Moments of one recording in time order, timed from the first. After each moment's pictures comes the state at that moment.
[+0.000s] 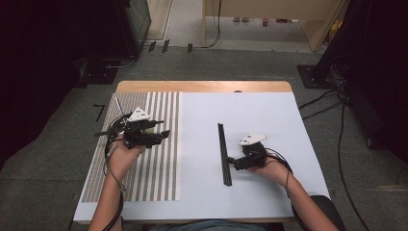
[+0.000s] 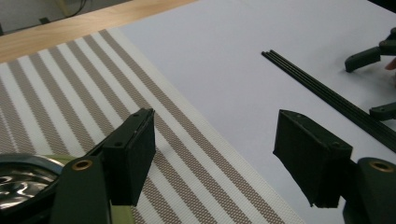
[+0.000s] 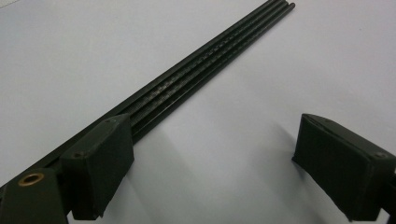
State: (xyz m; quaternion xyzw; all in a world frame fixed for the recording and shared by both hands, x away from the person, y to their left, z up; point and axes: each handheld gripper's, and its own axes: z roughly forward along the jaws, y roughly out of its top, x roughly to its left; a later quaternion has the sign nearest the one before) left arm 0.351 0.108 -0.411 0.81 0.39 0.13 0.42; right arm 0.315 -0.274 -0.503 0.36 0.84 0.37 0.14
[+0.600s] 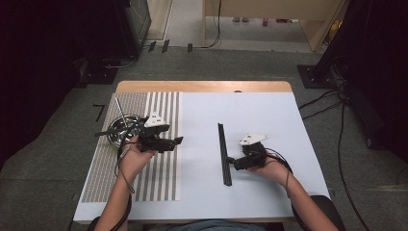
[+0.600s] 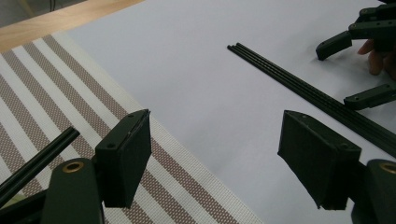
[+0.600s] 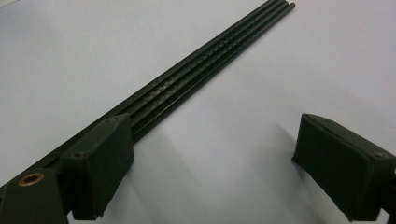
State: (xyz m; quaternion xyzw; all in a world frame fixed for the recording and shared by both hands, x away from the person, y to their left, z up) left arm 0.346 0.074 -0.425 0.83 0.34 0.12 0.42; right arm 0.315 -0.274 -0.503 0.36 0.84 0.37 0.14
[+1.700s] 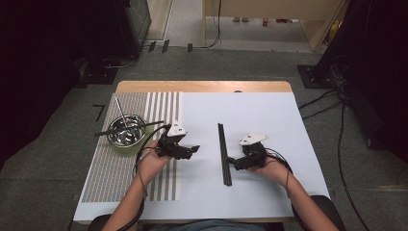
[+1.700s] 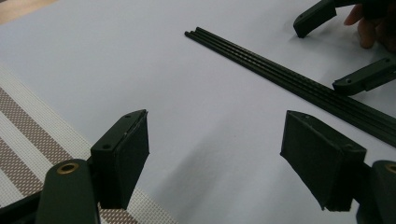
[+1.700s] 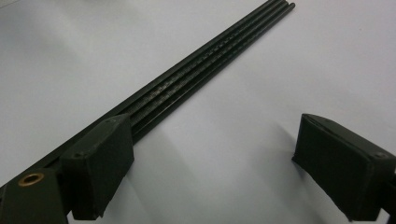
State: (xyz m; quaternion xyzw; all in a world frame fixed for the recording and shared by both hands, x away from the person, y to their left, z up) left arm 0.343 0.027 -0.460 0.86 0.29 0.11 0.41; right arm 0.315 -0.274 -0.503 0.36 0.84 0.37 0.14
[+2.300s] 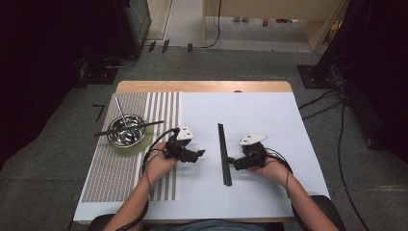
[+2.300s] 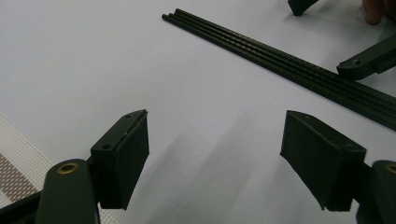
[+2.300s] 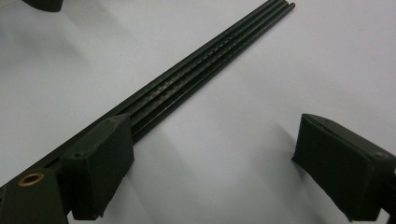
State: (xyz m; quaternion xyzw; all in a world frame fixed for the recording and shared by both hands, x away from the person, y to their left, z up) left arm 0.344 0.006 -0.479 0.87 0.27 0.11 0.39; right arm 0.315 -0.274 -0.503 0.36 0.84 0.37 0.14
